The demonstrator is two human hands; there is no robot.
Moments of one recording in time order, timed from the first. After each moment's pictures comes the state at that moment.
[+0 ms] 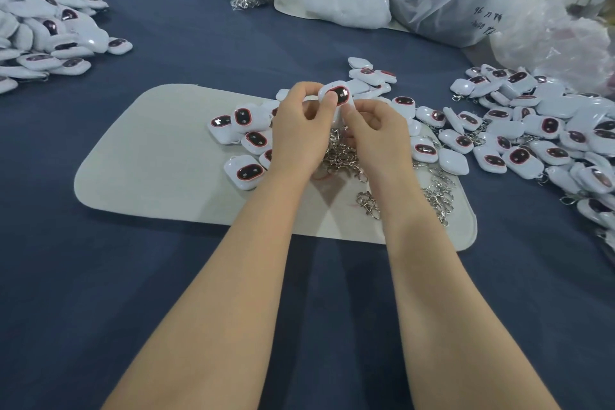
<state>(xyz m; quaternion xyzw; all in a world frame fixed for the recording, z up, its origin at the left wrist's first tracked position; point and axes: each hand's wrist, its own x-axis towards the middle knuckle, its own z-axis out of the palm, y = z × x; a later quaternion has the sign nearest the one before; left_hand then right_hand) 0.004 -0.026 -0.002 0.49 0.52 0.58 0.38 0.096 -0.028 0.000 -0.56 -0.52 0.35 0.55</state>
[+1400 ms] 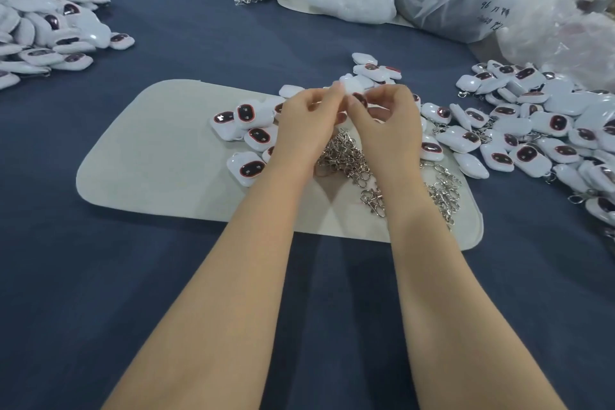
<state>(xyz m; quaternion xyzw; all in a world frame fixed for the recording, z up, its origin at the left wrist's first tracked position) 0.003 -0.026 0.003 0.42 0.51 0.56 0.51 0.099 -0.025 -0.002 -0.58 -0.54 0.25 0.55</state>
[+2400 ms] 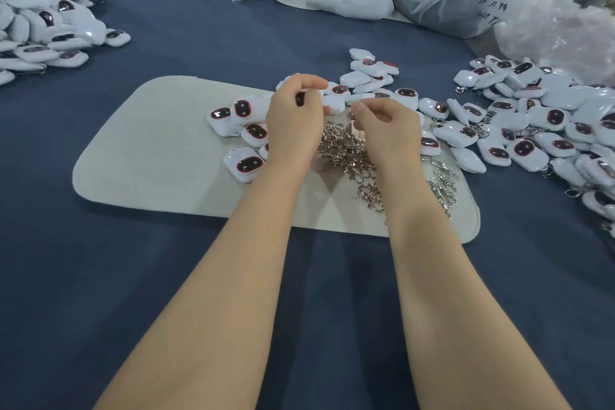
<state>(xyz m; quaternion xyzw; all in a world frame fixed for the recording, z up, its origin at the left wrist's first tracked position) 0.003 -0.024 -0.002 0.43 0.54 0.61 0.40 0.108 -0.022 -0.008 -0.61 -0.50 0.31 0.53</state>
